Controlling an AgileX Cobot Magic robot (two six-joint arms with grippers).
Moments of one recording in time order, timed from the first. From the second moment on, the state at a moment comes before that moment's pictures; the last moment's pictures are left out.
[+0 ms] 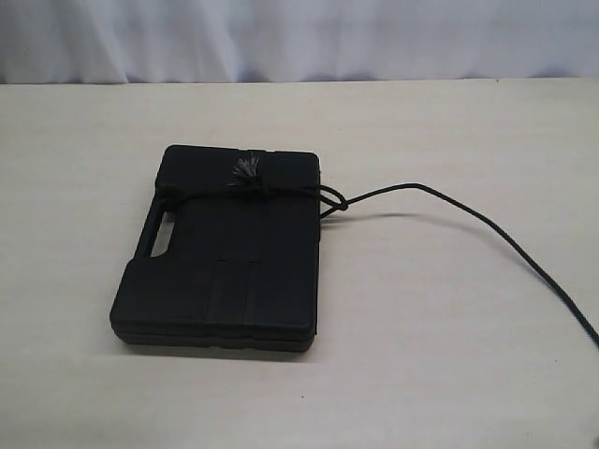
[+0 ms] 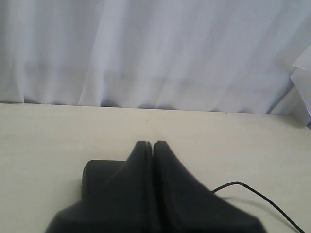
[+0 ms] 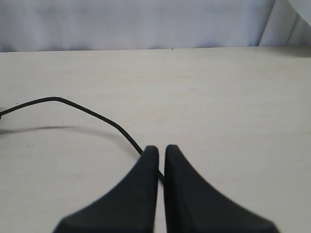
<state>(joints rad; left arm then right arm) -0.11 0.67 -0.62 -0.45 0.28 0.14 0.01 0.01 0.00 -0.40 0.37 0.41</state>
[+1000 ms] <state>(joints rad) -0.11 0.67 -0.62 -0.45 0.28 0.14 0.02 0.01 0.00 -0.12 0.35 0.01</state>
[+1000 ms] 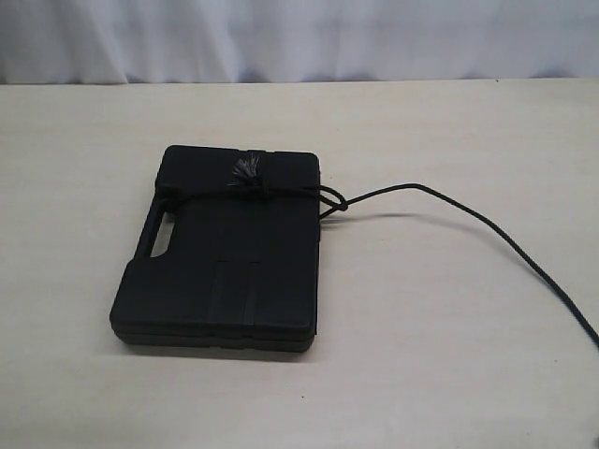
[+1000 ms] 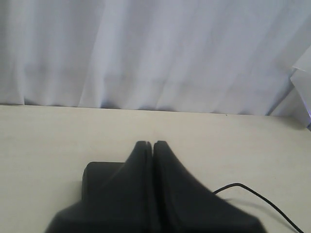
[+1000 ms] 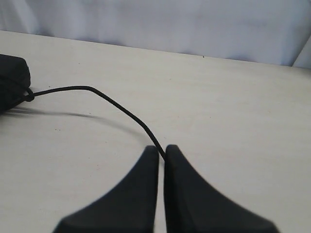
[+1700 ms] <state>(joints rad) -0.12 0.67 -0.62 -0.45 0.27 0.14 0.02 0.01 0.00 -0.12 0.35 0.01</state>
